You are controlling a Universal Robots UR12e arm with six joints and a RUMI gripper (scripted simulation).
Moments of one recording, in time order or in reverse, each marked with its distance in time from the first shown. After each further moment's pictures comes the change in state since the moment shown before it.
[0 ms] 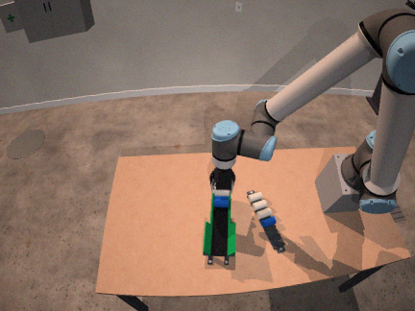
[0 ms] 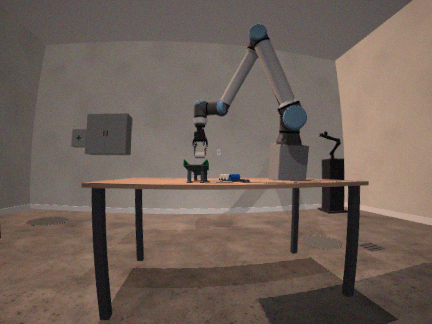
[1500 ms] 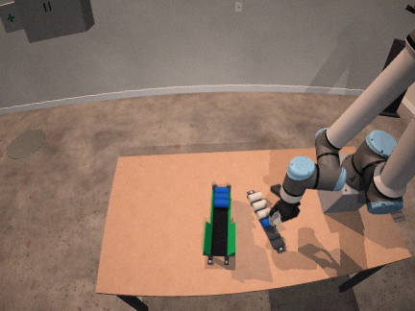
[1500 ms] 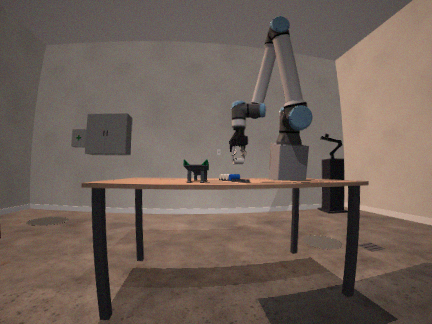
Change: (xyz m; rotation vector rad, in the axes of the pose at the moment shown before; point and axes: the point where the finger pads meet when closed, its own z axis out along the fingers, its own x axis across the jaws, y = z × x) arm 0.254 0.115 0.046 -0.001 0.002 -0.380
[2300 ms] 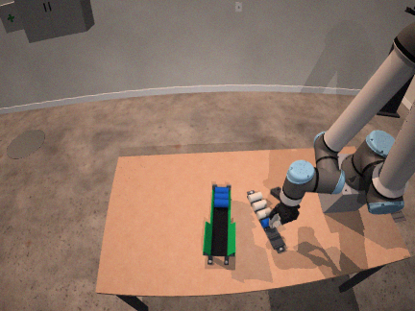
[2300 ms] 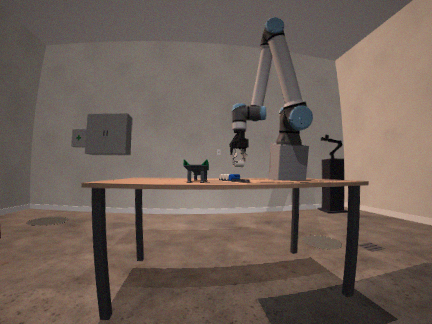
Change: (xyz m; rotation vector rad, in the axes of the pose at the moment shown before) arm 0.002 0.002 0.018 0.000 -0.001 -0.004
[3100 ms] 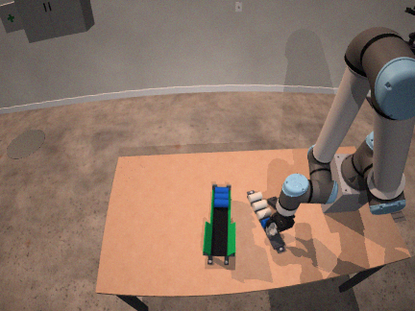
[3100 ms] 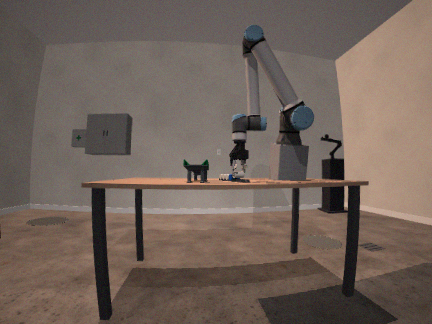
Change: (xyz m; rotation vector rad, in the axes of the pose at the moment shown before) arm -0.001 0.001 0.070 0.000 0.001 0.000
